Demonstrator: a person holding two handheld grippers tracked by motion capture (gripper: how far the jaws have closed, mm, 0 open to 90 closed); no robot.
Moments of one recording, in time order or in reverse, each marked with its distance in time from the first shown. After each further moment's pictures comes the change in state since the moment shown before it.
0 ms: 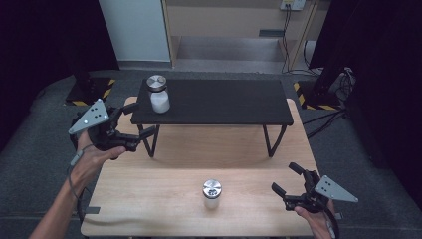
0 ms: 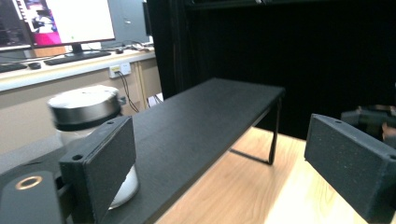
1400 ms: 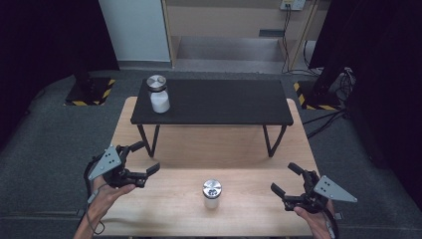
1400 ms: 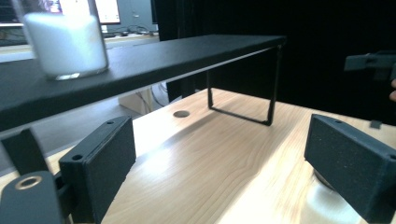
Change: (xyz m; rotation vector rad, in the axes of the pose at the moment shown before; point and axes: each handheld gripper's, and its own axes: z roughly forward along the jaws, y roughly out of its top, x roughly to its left) left arm -0.041 -0.124 -0.013 -0.019 0.063 -0.049; right arm 0.001 0.000 0.001 0.007 0.003 -0.001
